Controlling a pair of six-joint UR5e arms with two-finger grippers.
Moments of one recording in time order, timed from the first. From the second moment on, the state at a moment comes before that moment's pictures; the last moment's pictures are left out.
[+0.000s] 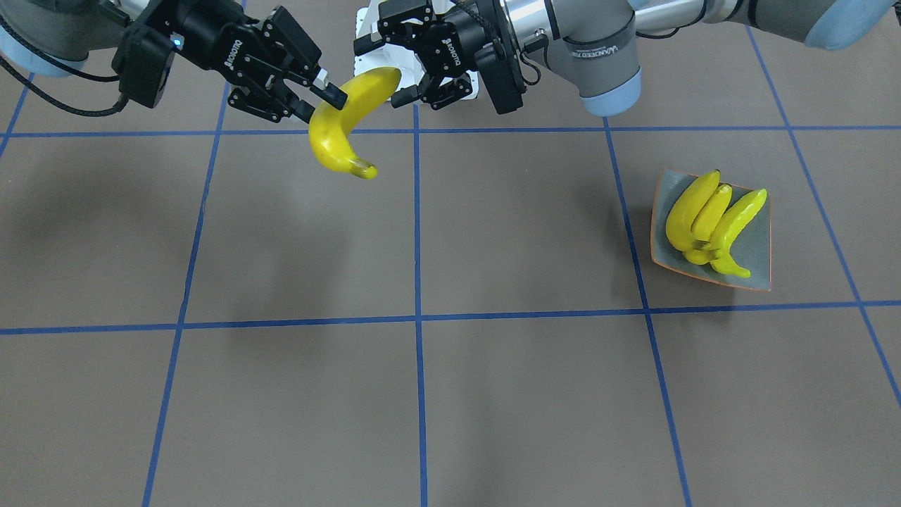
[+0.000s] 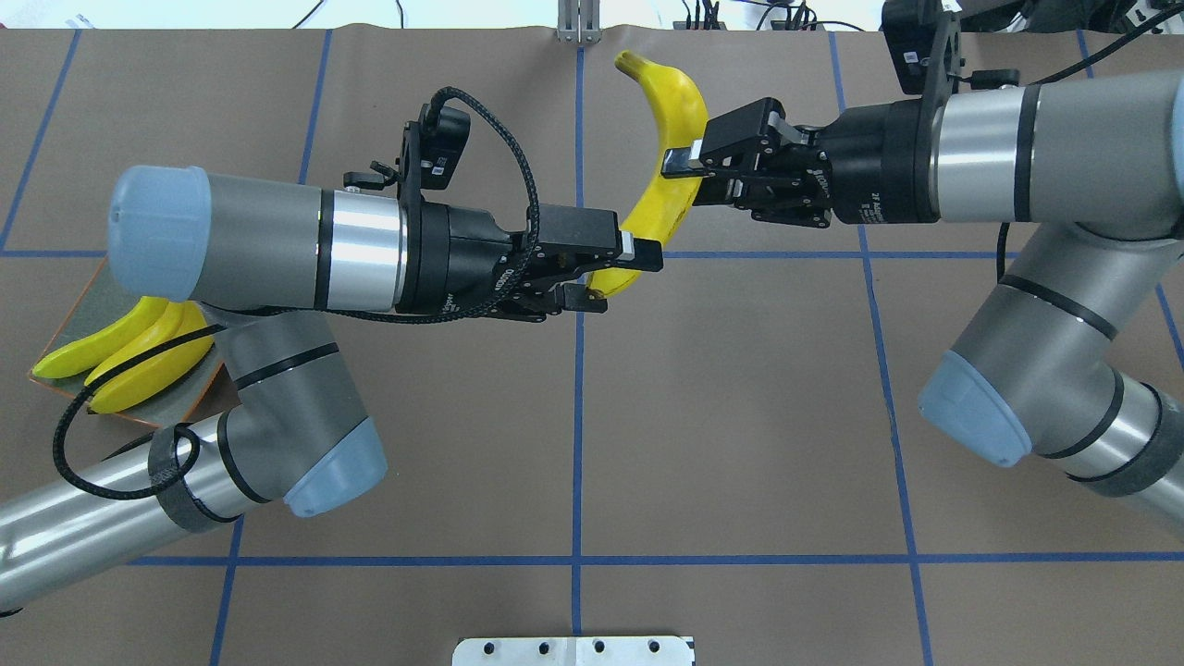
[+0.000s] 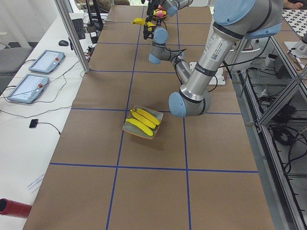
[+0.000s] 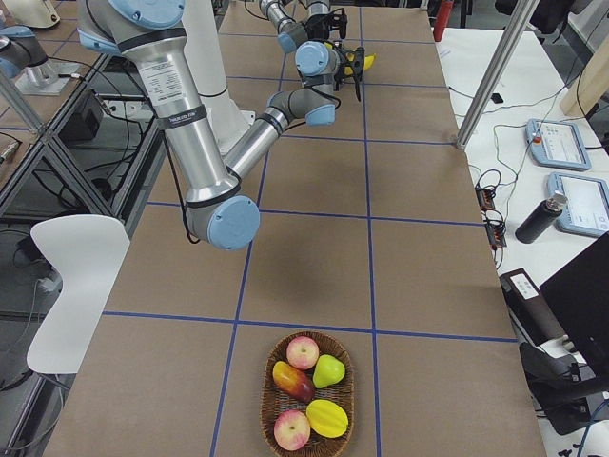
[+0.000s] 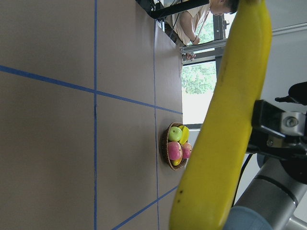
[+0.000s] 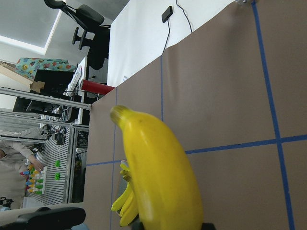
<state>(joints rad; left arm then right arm) -0.59 -2.21 -1.72 -2.80 -2.01 -1.75 0.78 -1.17 1.97 -0.62 2.02 1.69</state>
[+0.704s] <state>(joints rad) -0.59 -2.20 -1.72 -2.82 -2.01 -1.70 0.75 -1.17 1.97 -0.58 2.00 1.69</state>
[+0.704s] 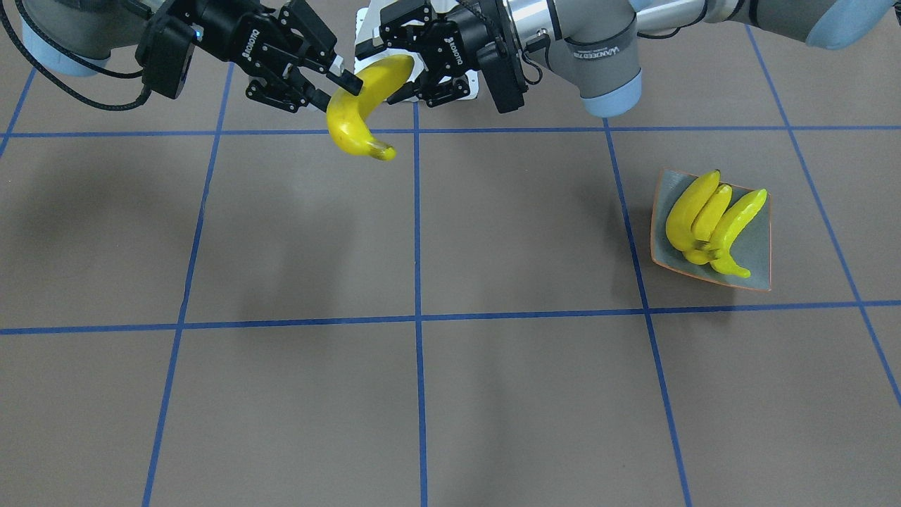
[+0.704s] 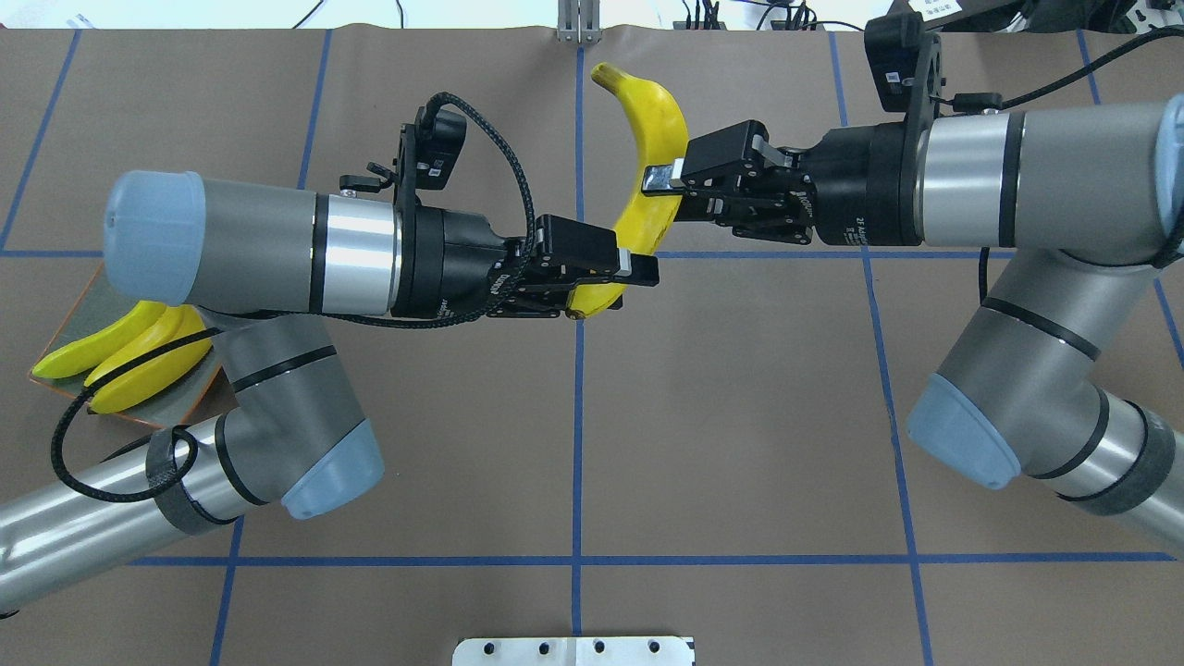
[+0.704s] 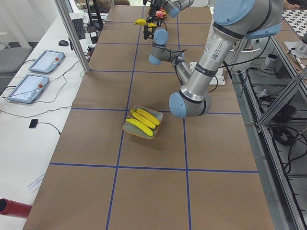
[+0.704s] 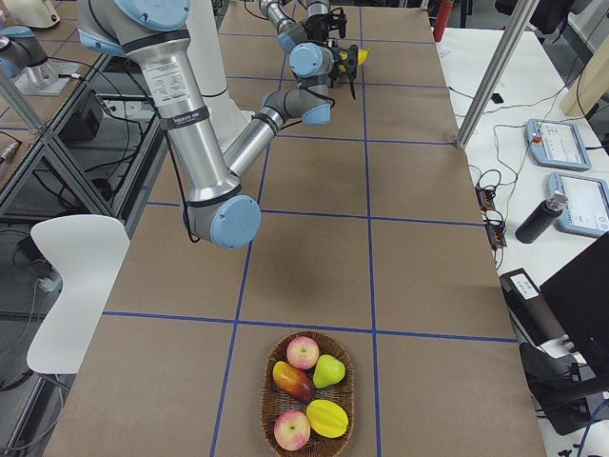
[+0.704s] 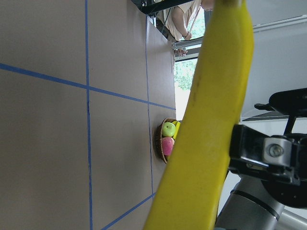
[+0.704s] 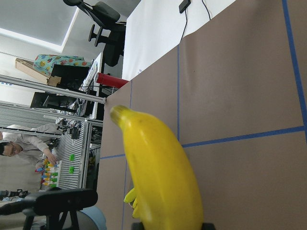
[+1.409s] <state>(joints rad) -0.59 -2.14 -1.72 -2.83 -2.02 -1.66 0.79 -1.18 1.97 -0.60 2.00 1.66</state>
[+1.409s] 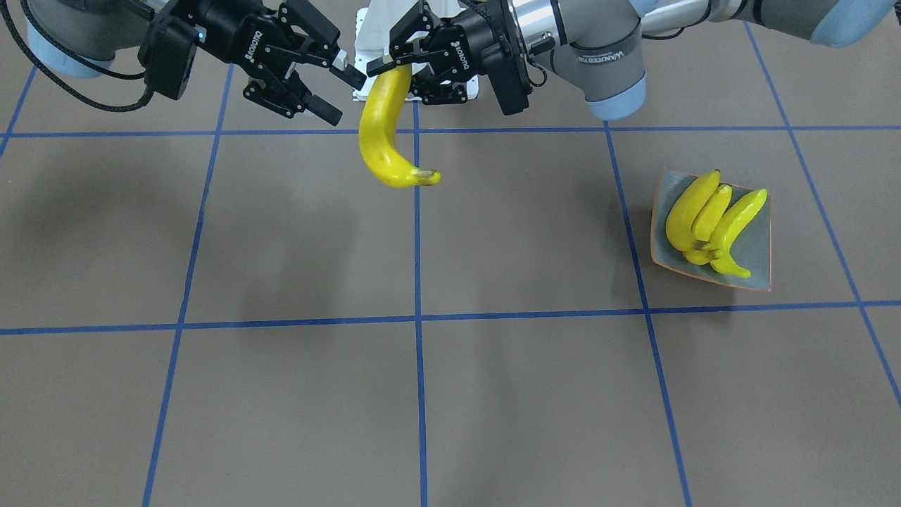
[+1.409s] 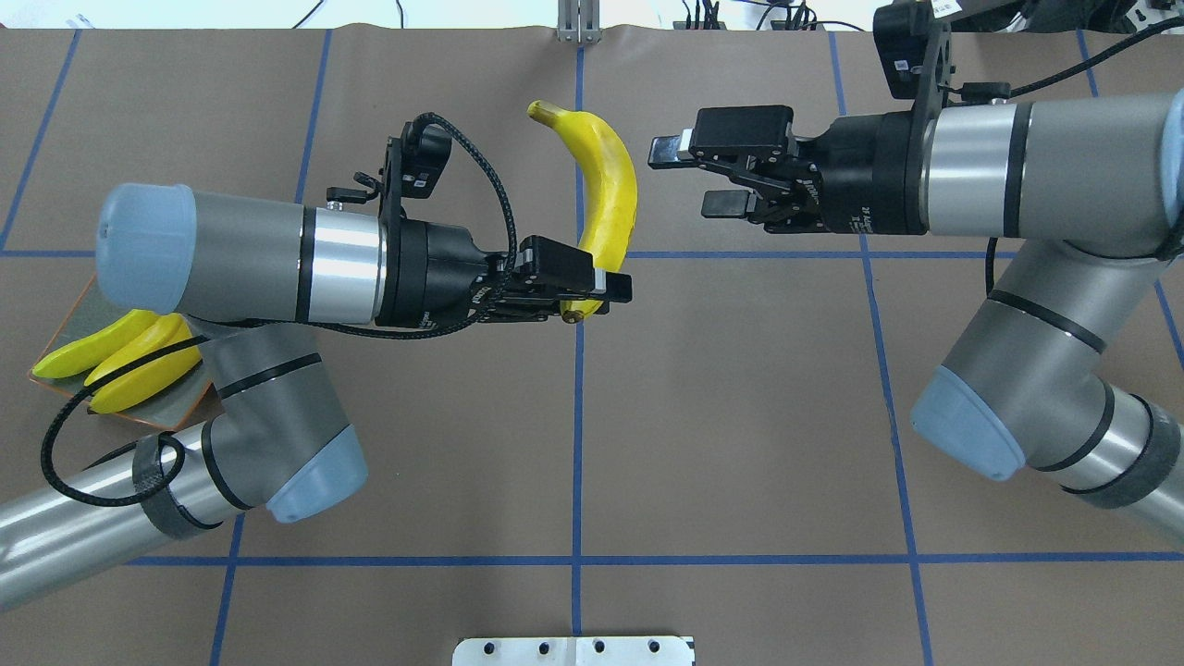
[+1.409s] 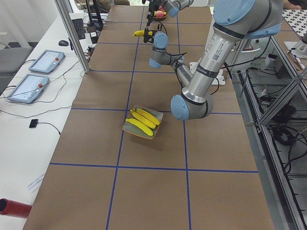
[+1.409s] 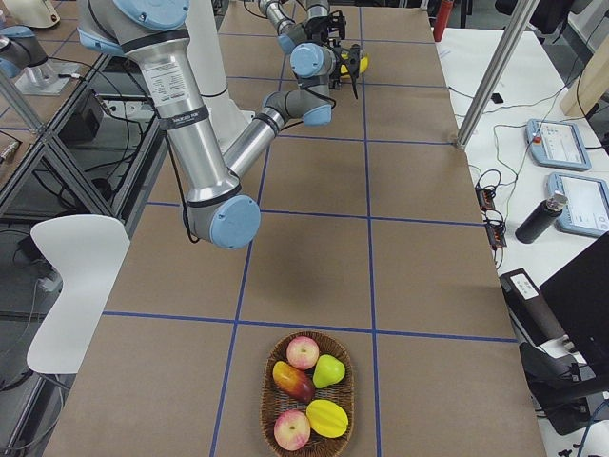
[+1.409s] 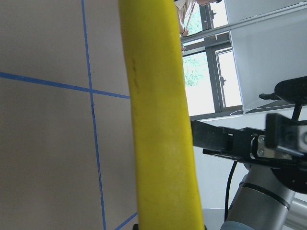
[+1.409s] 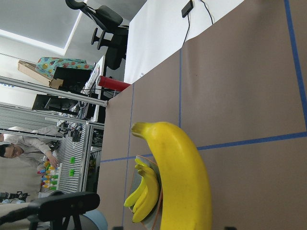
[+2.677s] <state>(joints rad) -0.86 -1.41 -1.83 -2.82 -2.24 -0.97 1.15 -1.53 1.86 -1.08 2.08 0.88</state>
